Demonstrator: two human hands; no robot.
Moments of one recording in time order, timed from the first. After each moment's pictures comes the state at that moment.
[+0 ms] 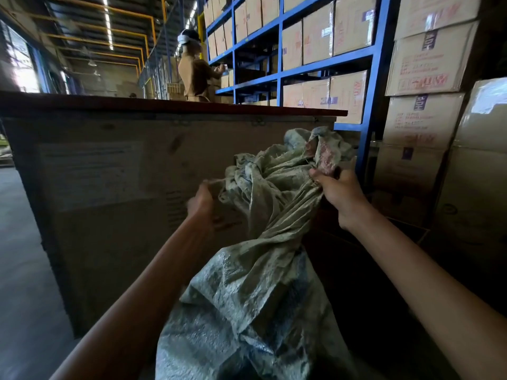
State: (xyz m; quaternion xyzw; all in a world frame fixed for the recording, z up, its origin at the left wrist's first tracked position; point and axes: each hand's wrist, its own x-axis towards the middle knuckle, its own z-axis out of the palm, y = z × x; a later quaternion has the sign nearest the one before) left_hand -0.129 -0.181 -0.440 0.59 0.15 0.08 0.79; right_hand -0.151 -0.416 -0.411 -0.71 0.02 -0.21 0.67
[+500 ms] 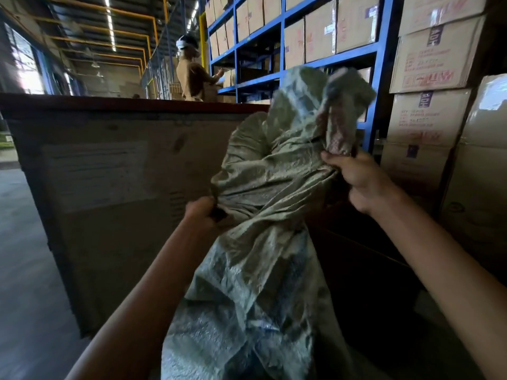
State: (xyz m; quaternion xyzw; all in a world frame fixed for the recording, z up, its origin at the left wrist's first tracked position) left_hand -0.084 -0.160 -0.460 0.51 0.15 0.04 0.85; right_hand -0.155 -0.419 -0.379 -0.64 -0.05 -0.21 0.74
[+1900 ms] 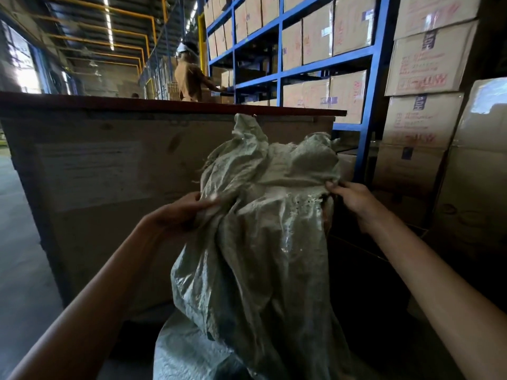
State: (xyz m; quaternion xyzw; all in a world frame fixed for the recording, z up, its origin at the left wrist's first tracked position) left_hand -0.148 -0.137 -0.434 0.71 -0.13 -0.08 0.68; right_hand -0.146 -0.460 -0.421 -0.70 0.03 -0.11 0.70
